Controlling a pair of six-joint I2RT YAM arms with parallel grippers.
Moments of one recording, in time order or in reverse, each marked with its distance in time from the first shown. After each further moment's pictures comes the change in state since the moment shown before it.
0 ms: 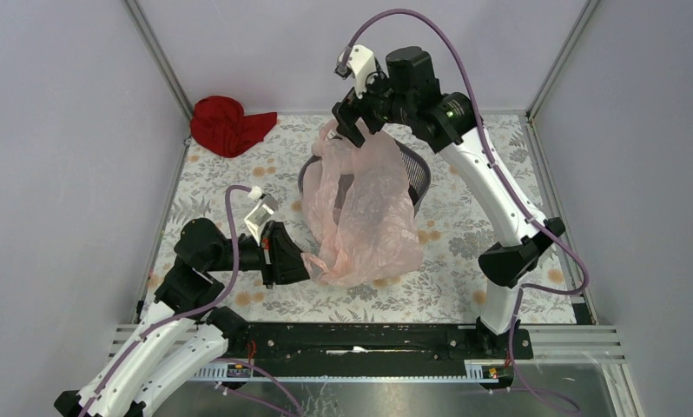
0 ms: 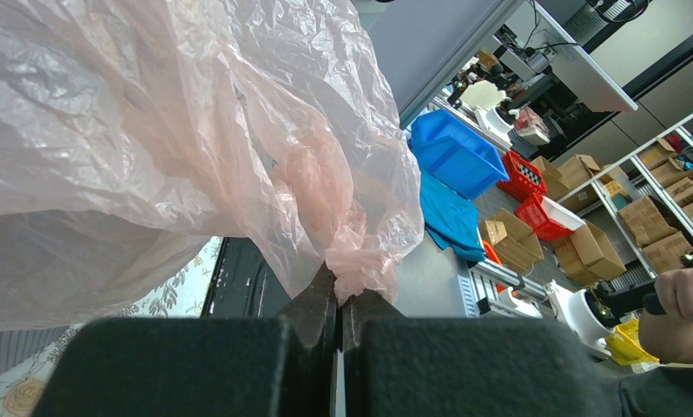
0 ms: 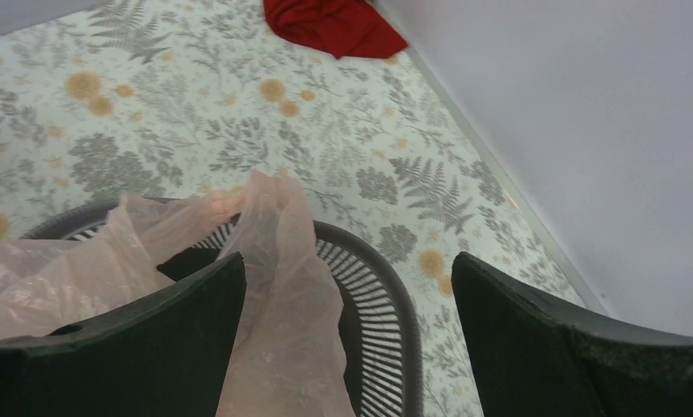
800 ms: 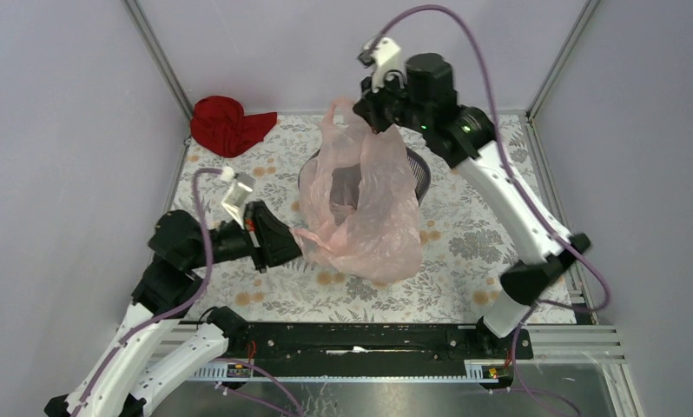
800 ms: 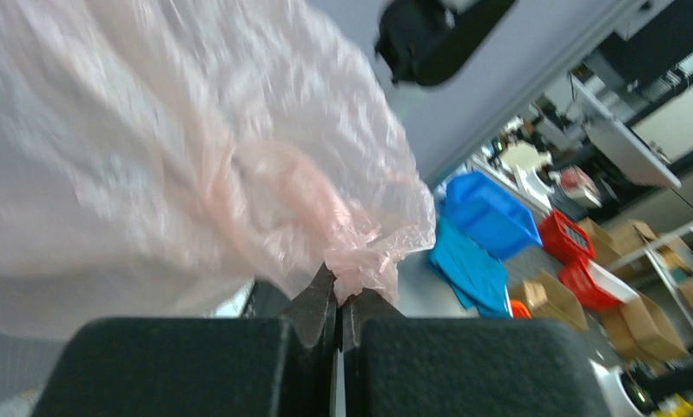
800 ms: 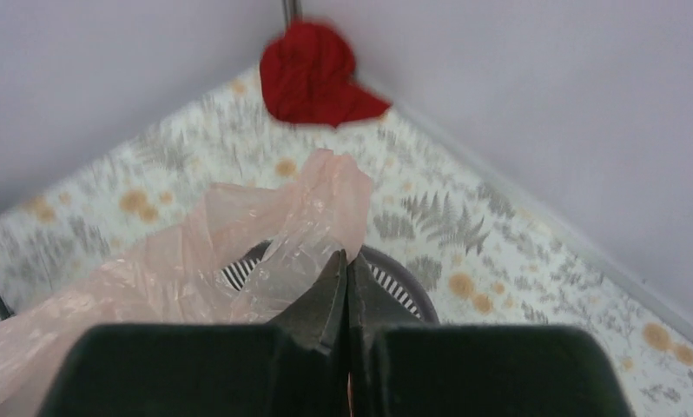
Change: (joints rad) left arm 0.000 0.037 0.215 -0.136 -0.203 0.009; right arm -0.001 -0.137 -0.191 0.192 0.028 0.225
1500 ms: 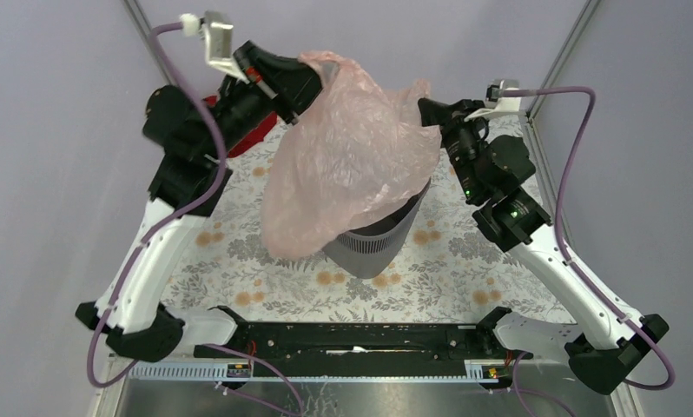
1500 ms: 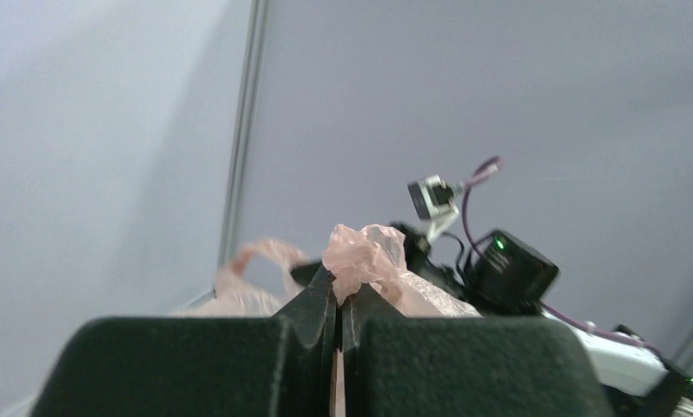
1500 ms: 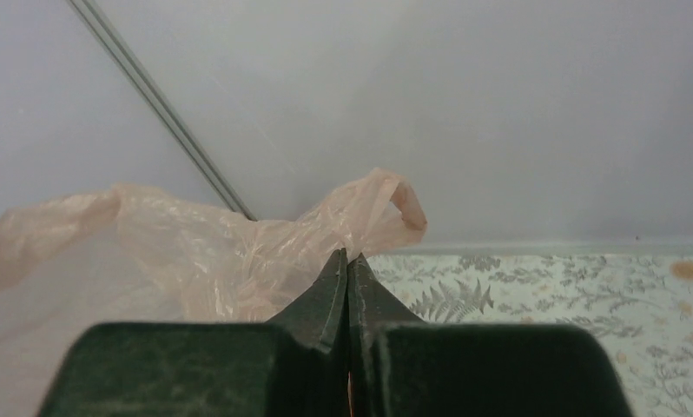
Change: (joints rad) left arm 0.000 0.664 0.864 0.214 -0.367 0.159; right arm -0.003 -0.602 -0.800 0.757 0.490 0.440
